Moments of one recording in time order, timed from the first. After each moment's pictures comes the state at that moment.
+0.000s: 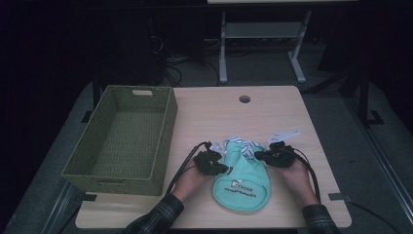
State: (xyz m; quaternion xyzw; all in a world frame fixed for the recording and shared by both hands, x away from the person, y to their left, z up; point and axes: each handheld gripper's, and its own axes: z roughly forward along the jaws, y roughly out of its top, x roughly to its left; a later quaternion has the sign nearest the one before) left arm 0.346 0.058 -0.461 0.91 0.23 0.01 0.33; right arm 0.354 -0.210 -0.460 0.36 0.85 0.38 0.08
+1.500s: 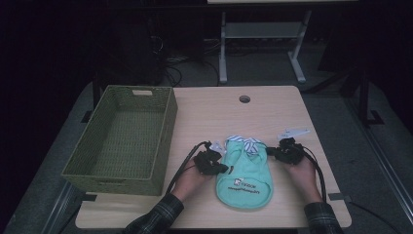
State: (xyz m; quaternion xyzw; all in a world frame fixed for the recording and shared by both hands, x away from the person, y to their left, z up) left arm 0.348 0.059 -0.460 0.91 0.23 0.01 0.33; right arm 0.369 -0.244 -0.472 0.42 0.82 0.36 0.12
